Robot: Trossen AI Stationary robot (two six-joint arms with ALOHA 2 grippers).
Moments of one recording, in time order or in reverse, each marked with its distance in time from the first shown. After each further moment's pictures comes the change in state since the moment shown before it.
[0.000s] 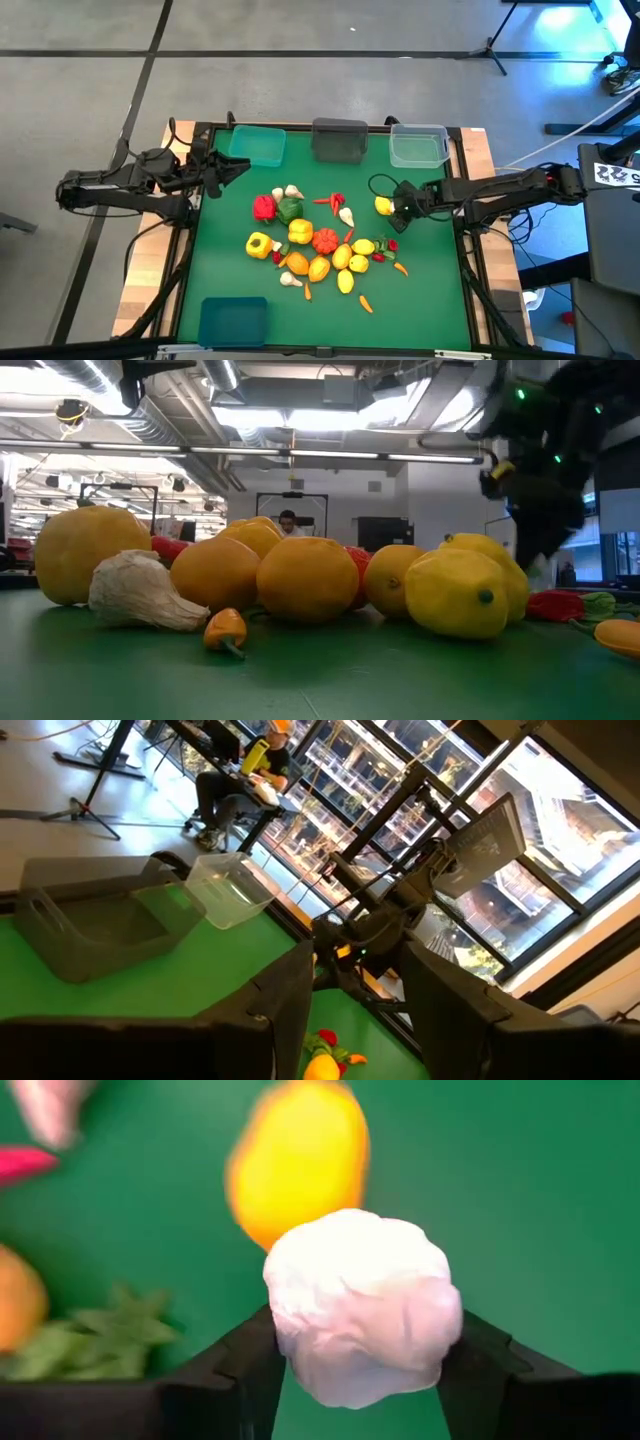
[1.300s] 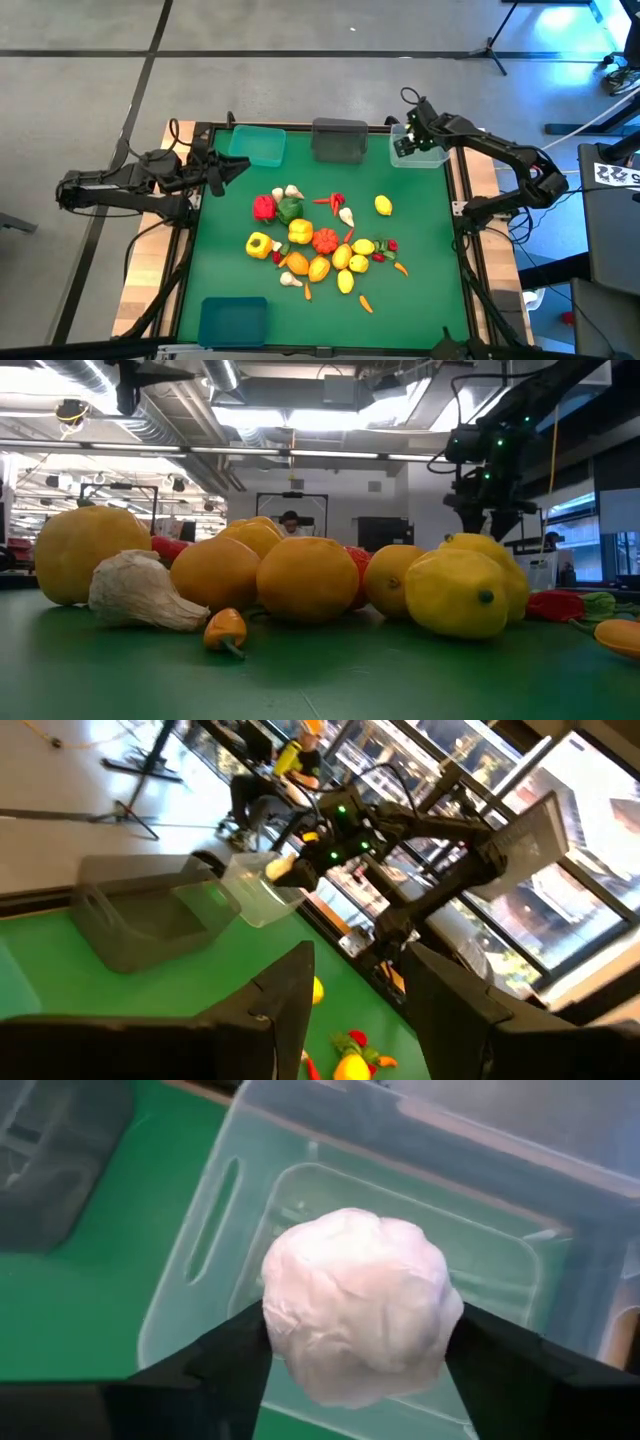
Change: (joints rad) left arm 0.000 0.000 0.000 -0.052 -0.072 -0.007; right arm -0.858 0.206 0.299 0.013 -0.002 -0.448
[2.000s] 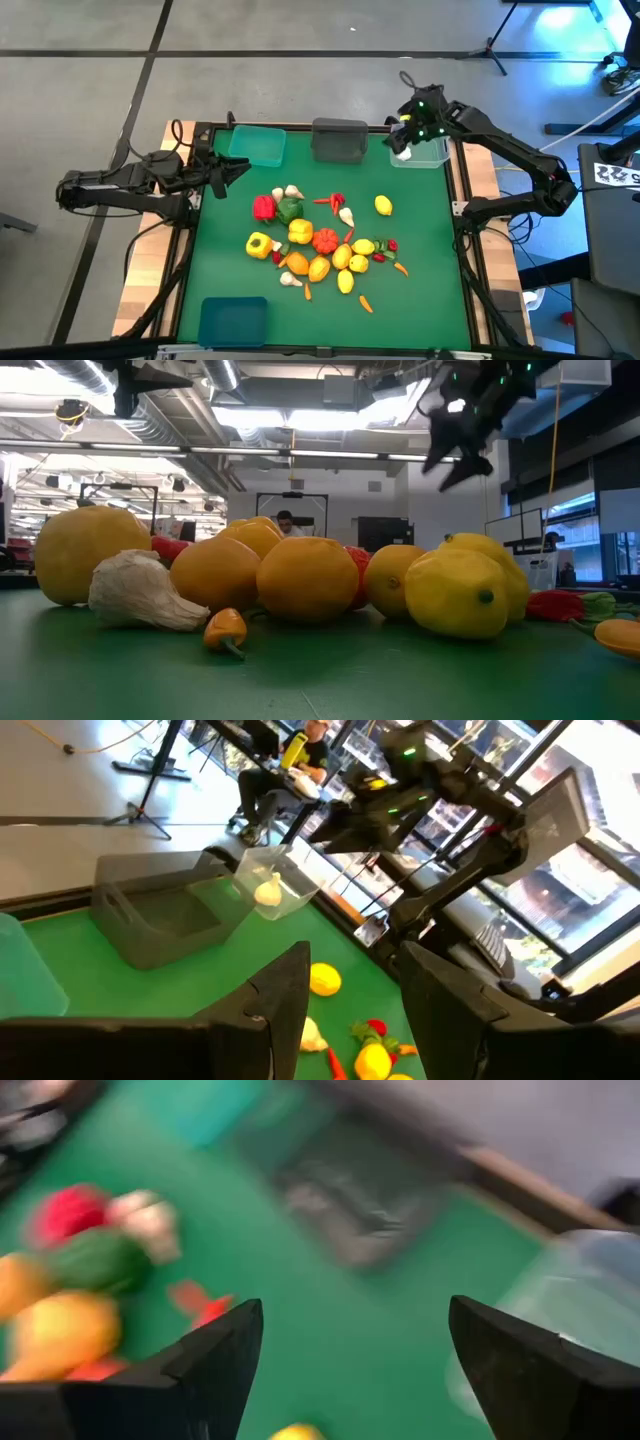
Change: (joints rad) left arm 0.000 0.000 0.000 -0.052 -0.004 0.039; right arm 0.138 -0.100 0.242 -0.078 -0.432 -0.083
